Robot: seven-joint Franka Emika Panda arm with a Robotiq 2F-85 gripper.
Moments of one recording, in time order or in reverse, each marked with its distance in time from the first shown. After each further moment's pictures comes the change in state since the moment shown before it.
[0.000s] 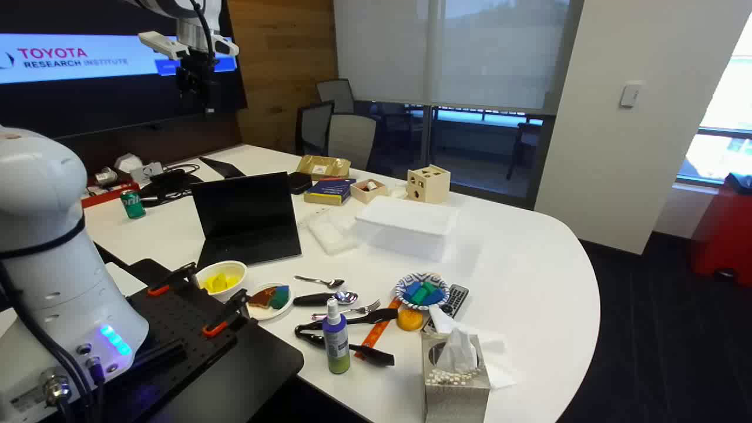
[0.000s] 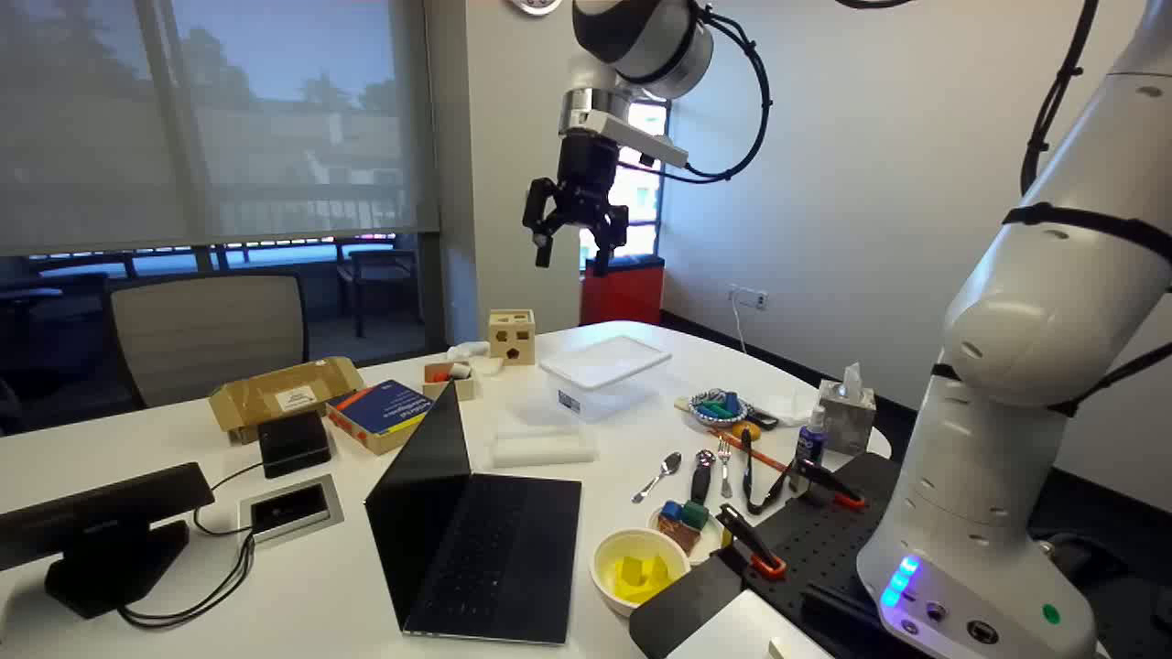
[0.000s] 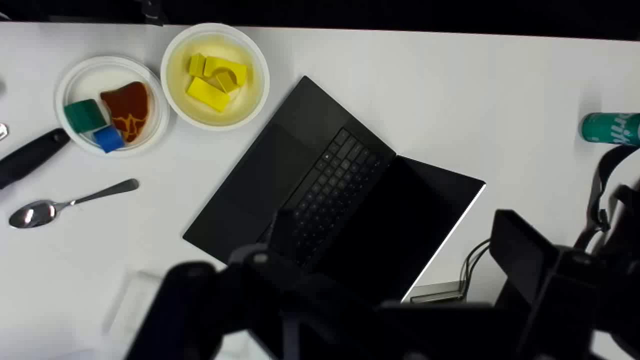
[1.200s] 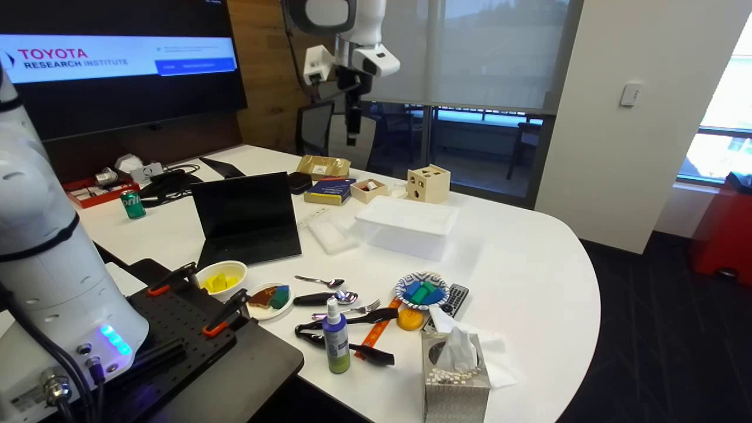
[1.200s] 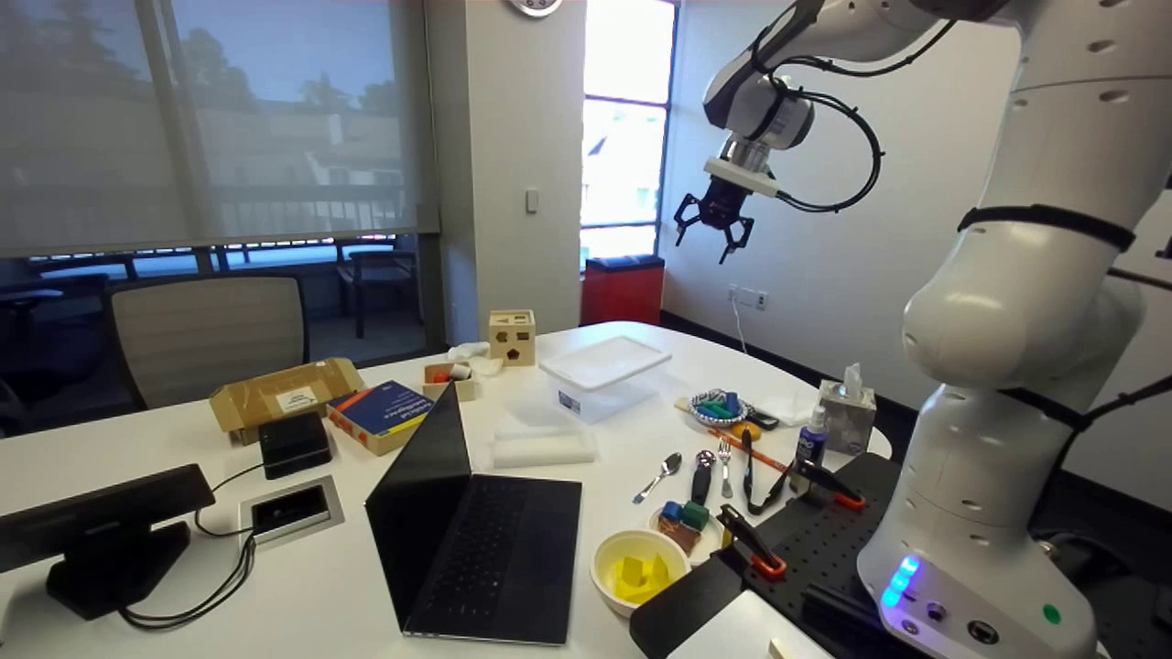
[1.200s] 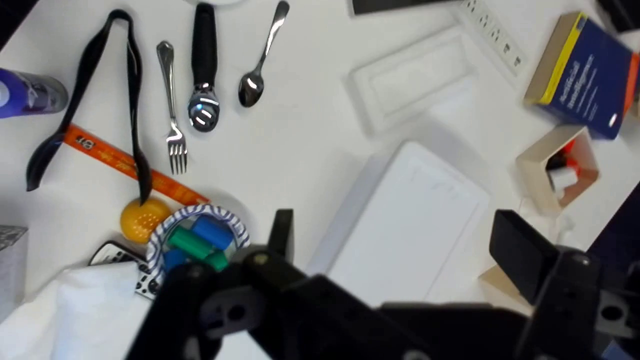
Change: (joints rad) arm -0.404 0.295 -0.402 0.204 0.035 0.158 0.031
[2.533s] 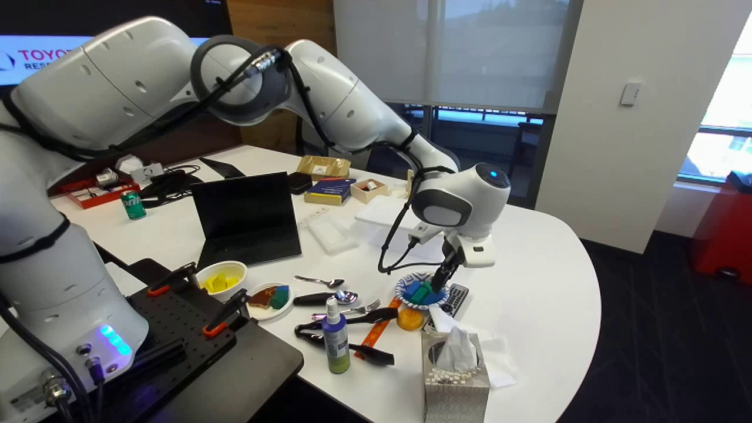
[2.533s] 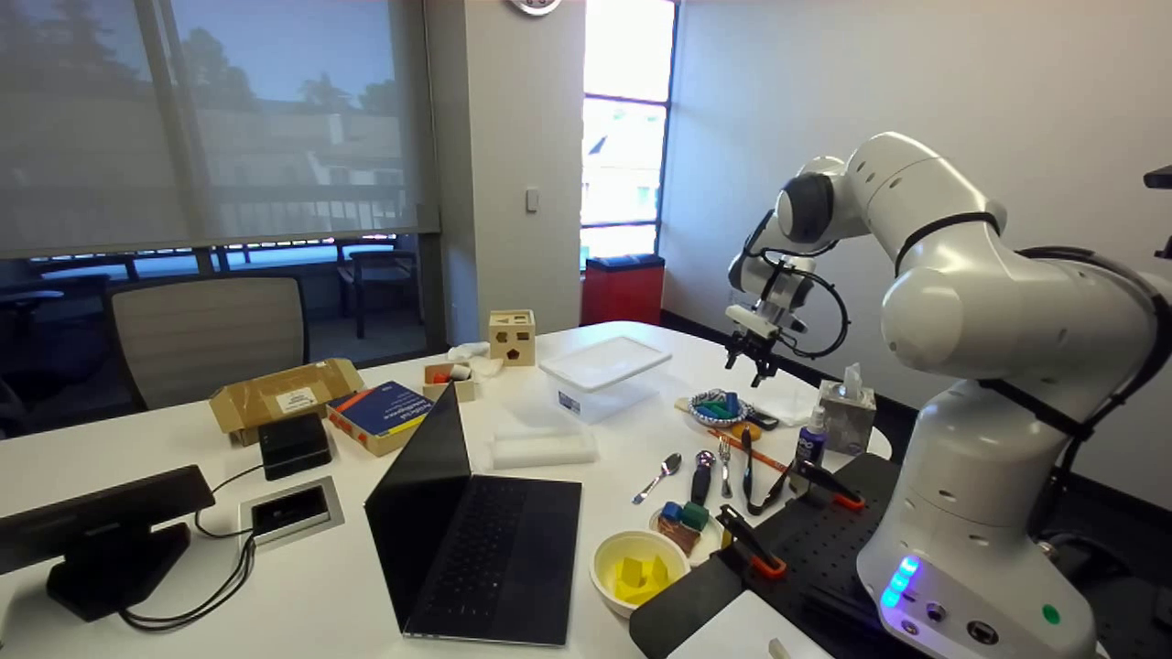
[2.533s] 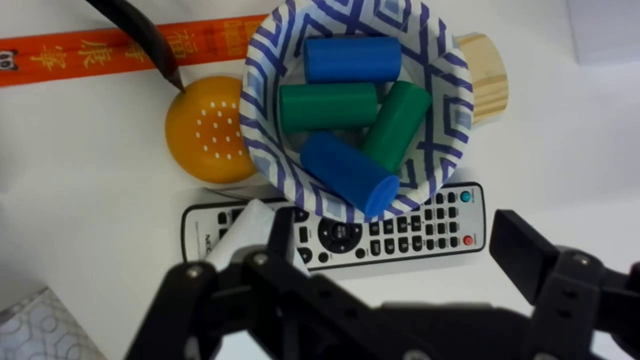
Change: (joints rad) arm -0.341 1.041 -0.015 0.716 0.306 0.154 0.260
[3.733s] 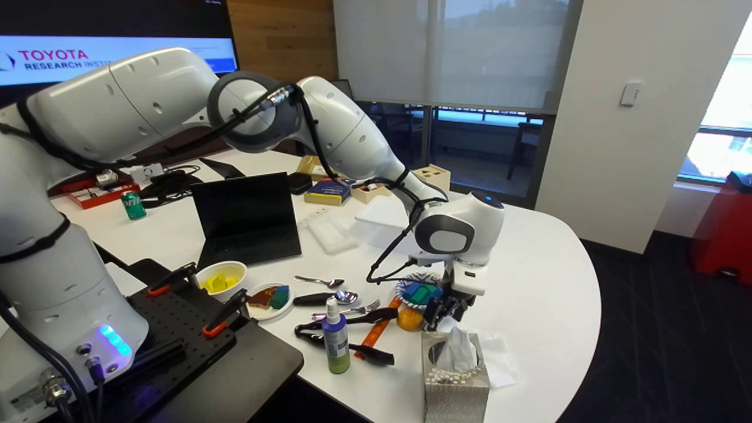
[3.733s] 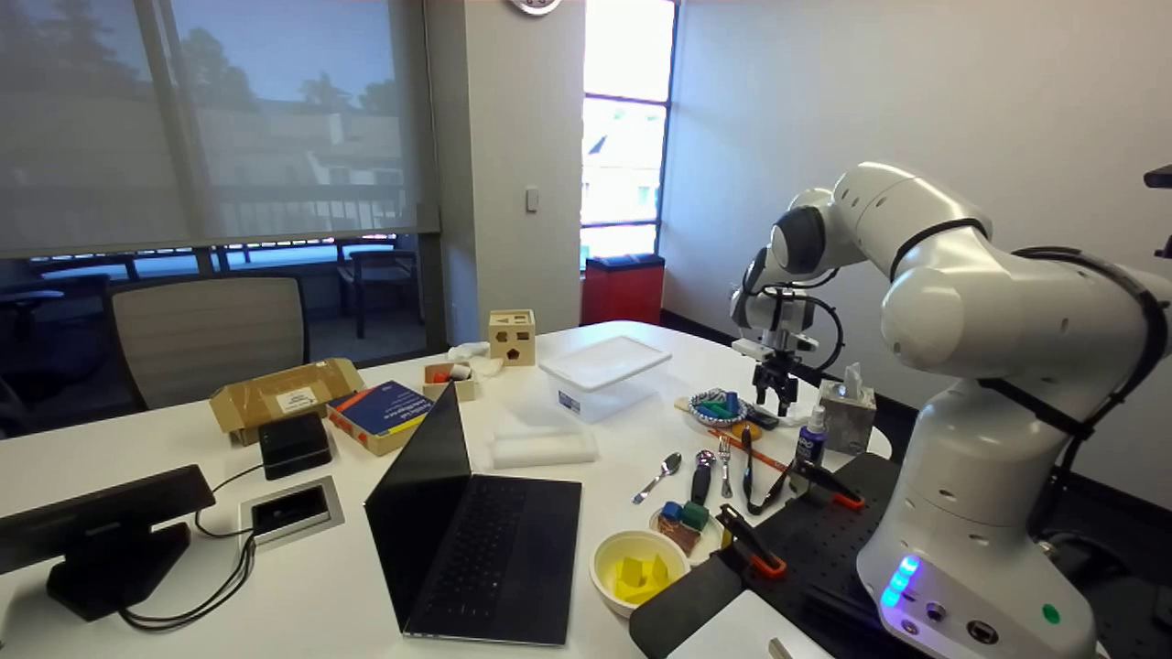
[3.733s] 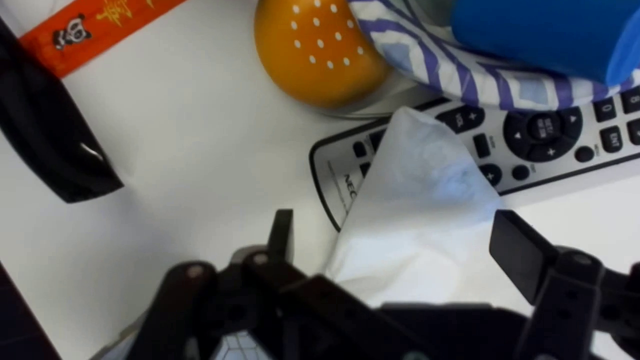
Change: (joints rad) arm 0.005 0.144 -0.060 0.081 -0.285 -0.009 0.500
